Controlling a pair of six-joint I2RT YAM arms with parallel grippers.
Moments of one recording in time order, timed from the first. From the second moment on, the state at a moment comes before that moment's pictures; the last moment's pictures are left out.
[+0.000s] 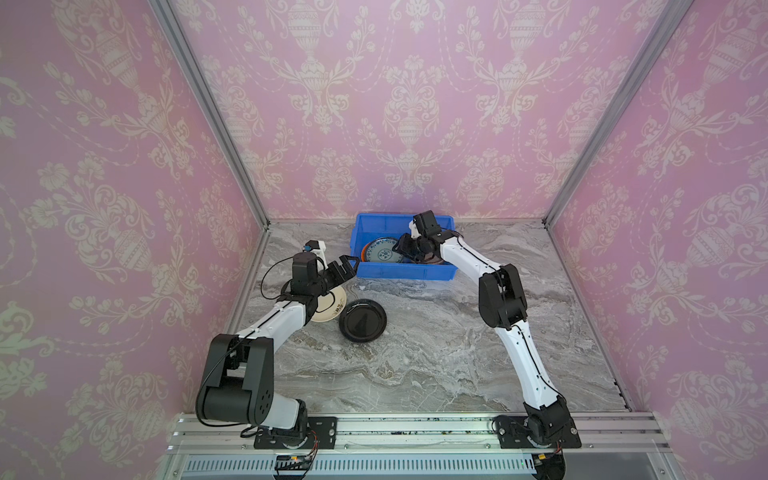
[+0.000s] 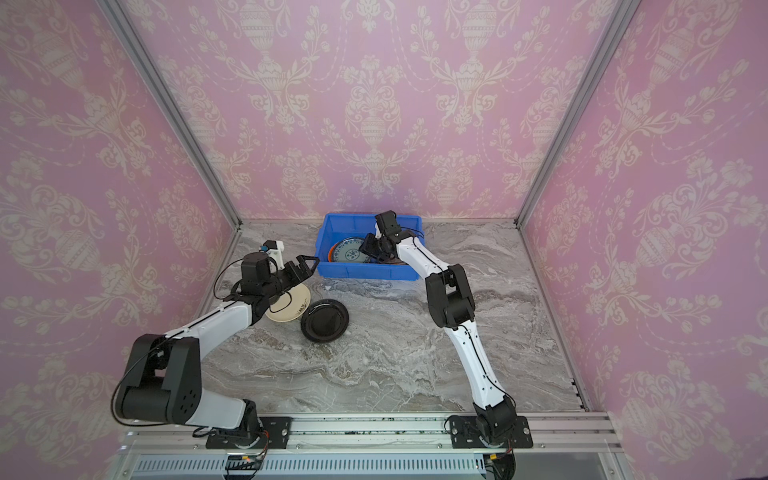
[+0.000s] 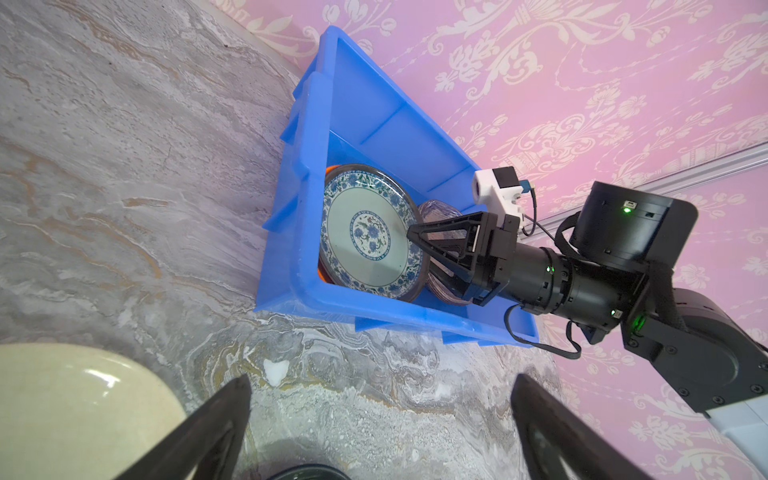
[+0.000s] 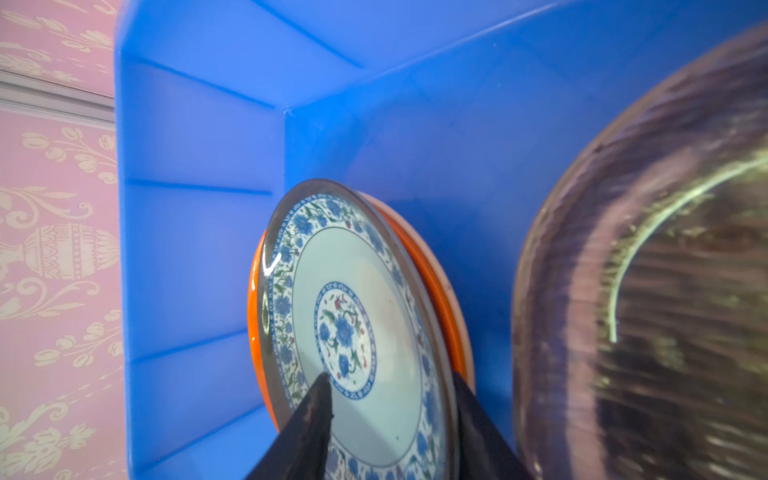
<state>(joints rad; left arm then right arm) -0.08 1.46 0.76 0.25 0.41 -0.70 0.43 2.53 2.23 -0.52 -0.34 0.73</state>
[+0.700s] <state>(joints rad) -0.08 1.49 0.76 0.28 0.41 -0.70 0.43 2.50 2.39 -0.71 -0.25 0.65</state>
